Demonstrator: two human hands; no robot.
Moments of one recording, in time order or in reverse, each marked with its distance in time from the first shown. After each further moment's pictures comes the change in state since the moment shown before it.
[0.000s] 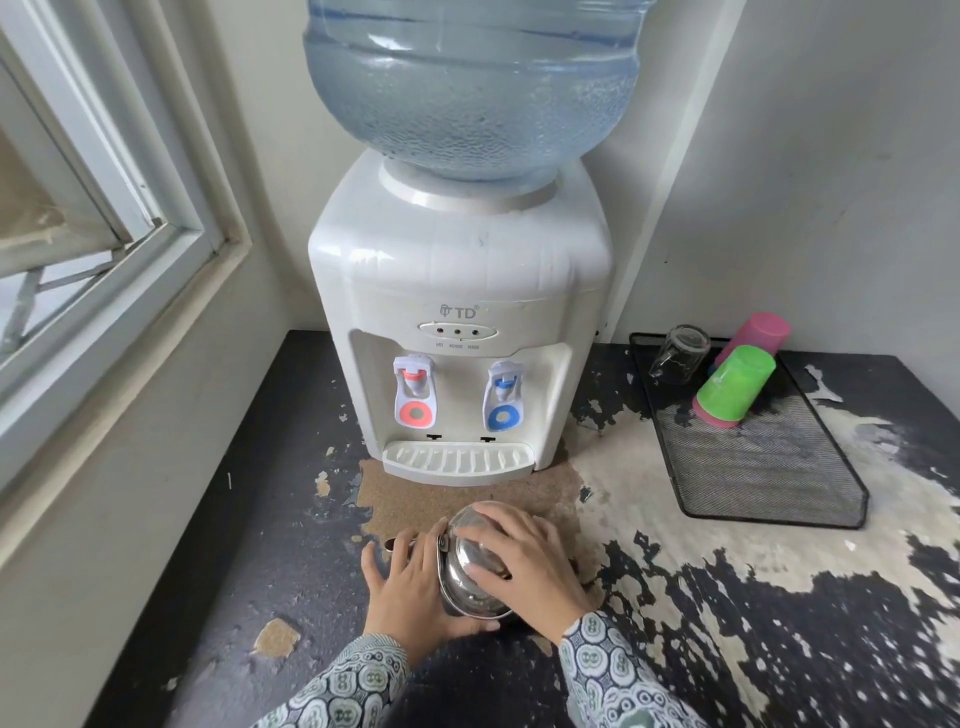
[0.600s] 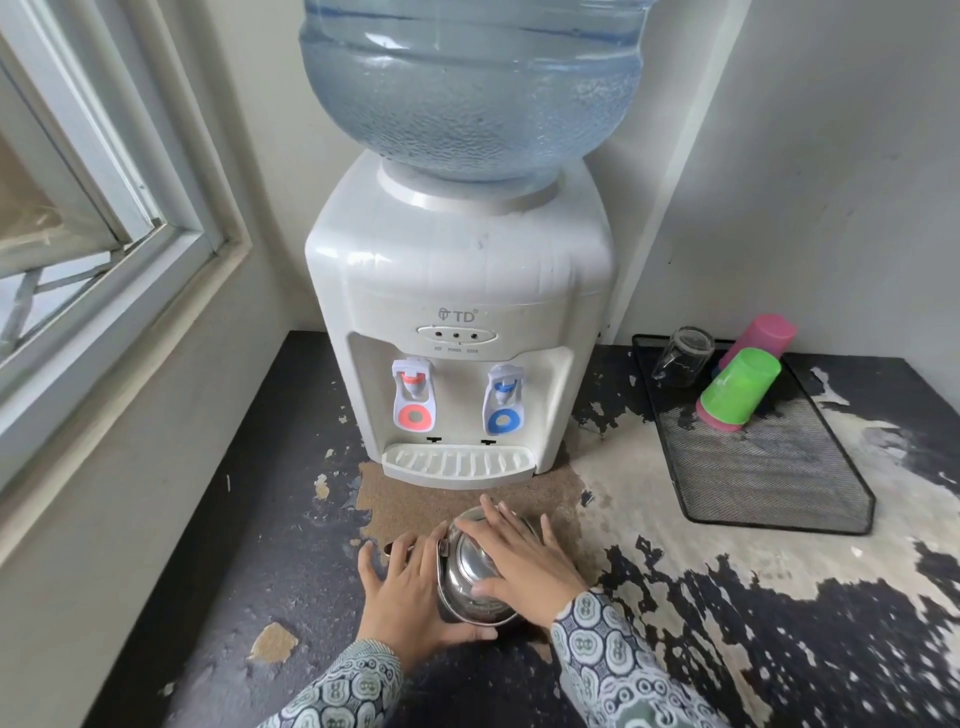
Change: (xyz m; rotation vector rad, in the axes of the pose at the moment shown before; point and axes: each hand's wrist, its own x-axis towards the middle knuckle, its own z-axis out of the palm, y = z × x) left_hand -0.003 0.001 -0.009 0.059 0.171 0.095; right_hand 0.012 -0.004 -0.018 -0.055 -0.386 0.096
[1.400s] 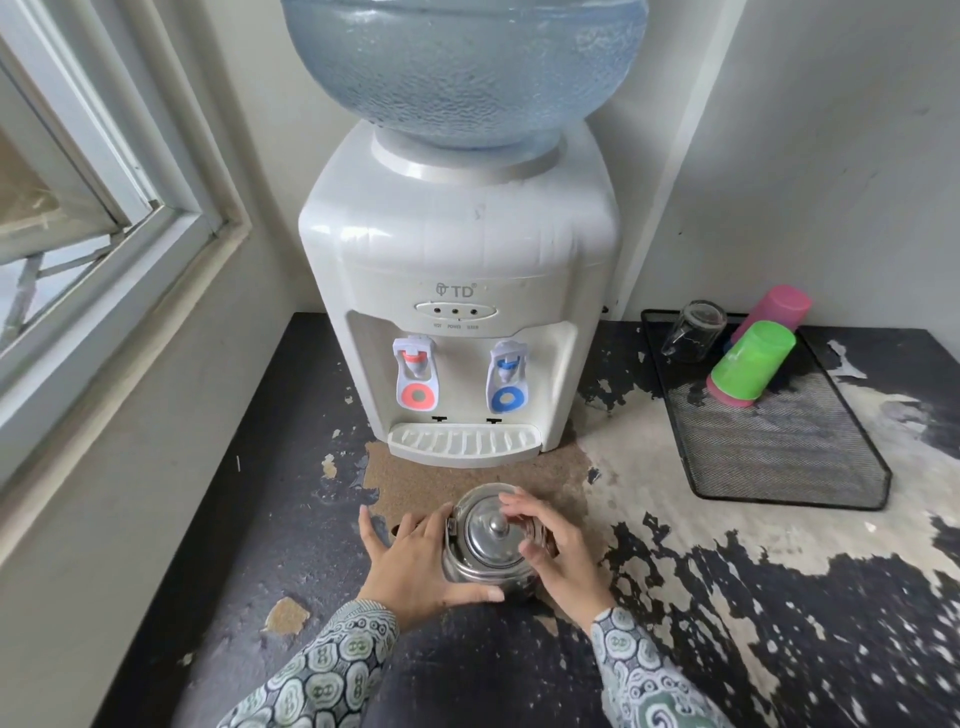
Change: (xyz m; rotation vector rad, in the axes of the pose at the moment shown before) left_hand 0.006 -0.002 -0.024 -0.128 -0.233 -0.049; right_hand -0.016 0.027 0.030 0.905 0.414 -0.132
